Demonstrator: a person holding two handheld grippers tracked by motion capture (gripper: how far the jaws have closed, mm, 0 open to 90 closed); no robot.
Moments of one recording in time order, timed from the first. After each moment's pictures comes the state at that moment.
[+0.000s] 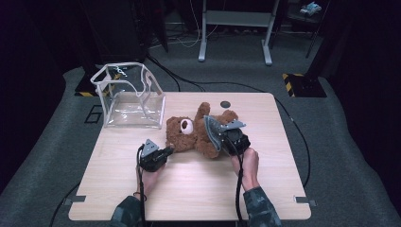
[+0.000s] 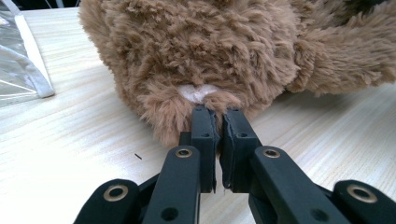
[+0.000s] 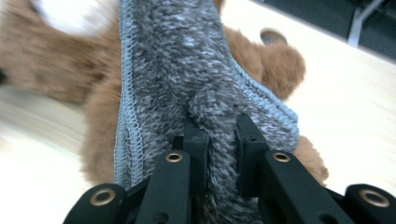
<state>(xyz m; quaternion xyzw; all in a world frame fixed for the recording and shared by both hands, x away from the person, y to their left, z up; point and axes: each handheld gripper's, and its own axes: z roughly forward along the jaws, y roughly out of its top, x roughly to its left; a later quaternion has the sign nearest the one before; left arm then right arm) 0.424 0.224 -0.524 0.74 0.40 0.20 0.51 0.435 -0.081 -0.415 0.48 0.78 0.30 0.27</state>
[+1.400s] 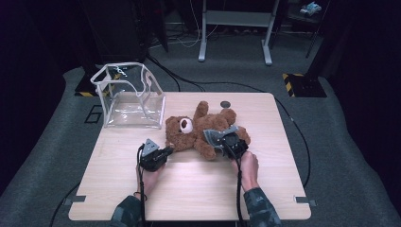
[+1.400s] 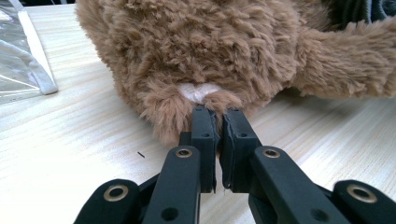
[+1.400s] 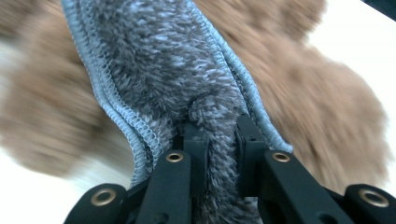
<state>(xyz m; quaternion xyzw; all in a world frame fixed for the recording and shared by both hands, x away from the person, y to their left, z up) 0.425 0.223 -0.524 0.74 0.41 0.20 0.50 0.443 -0.085 -0.449 0.47 0.81 0.22 0.28</state>
